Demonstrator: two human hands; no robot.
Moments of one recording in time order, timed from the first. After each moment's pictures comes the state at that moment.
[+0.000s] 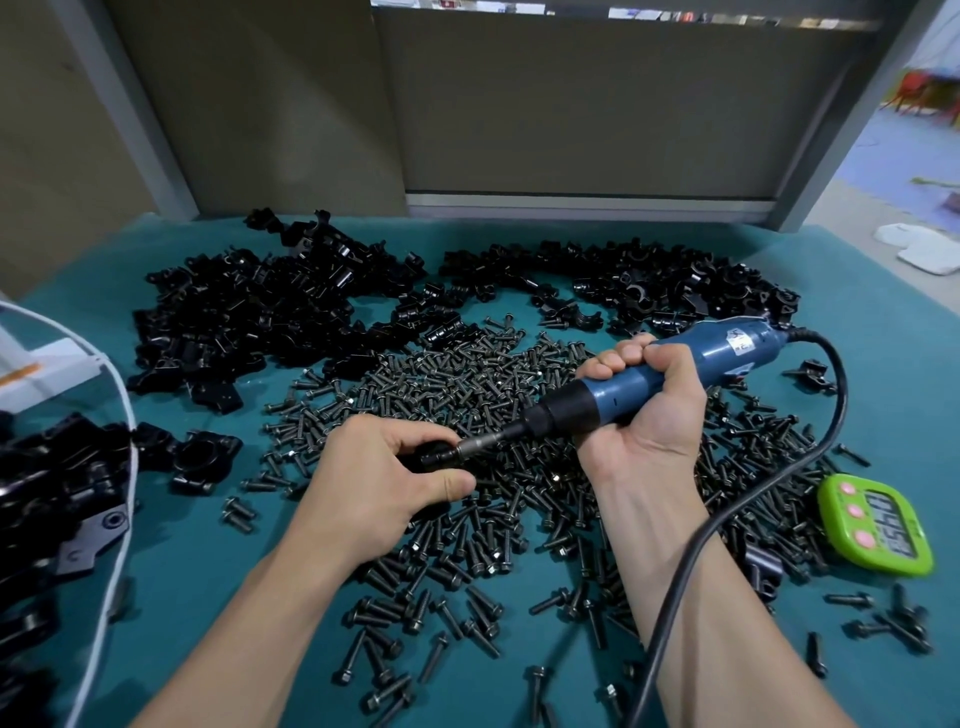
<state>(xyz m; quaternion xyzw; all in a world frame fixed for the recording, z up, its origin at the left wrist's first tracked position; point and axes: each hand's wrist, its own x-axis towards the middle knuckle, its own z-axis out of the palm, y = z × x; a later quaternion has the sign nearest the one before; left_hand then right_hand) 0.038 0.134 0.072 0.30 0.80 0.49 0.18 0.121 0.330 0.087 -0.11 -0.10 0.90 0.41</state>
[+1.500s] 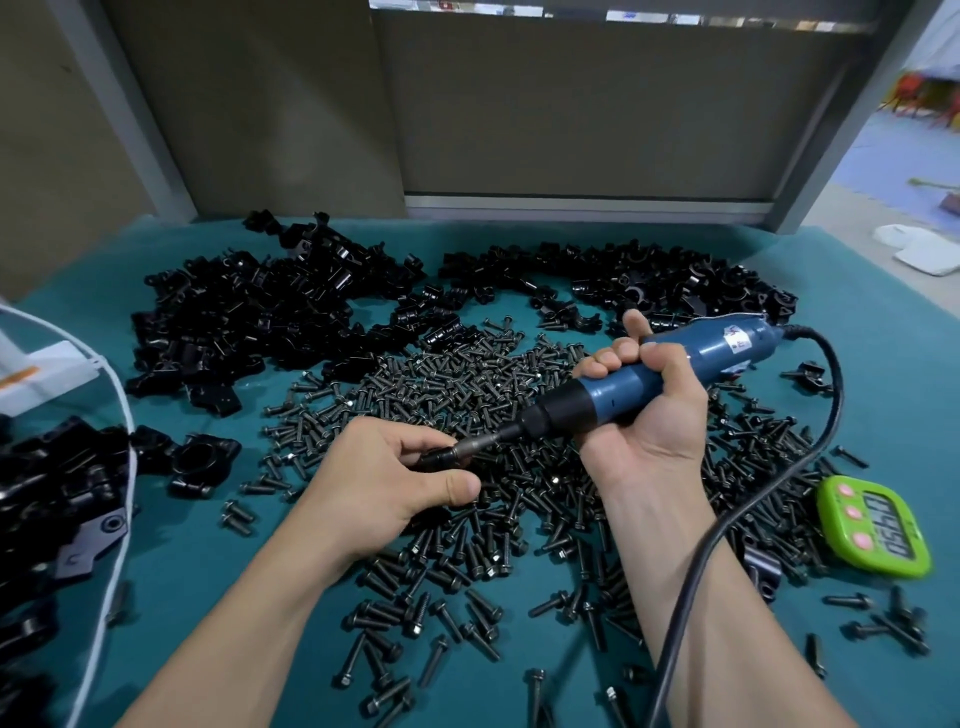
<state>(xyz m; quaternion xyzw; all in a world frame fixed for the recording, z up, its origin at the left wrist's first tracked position) 0.034 0.135 0.073 0.27 0.77 0.51 0.27 0.125 0.331 0.089 -0.09 -0.14 0.91 0.39</state>
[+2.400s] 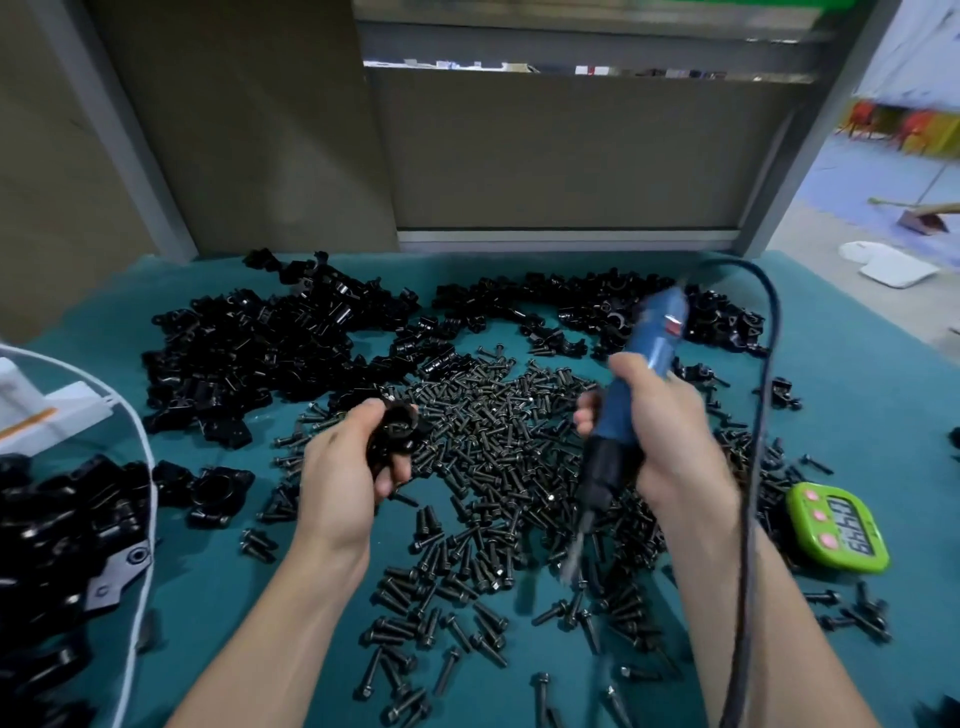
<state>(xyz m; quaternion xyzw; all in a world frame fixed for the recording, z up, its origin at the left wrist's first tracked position) 0.029 0.134 0.068 0.11 0.66 0.73 0.16 0.153 0.344 0.115 -0.36 -0.47 0.75 0.30</state>
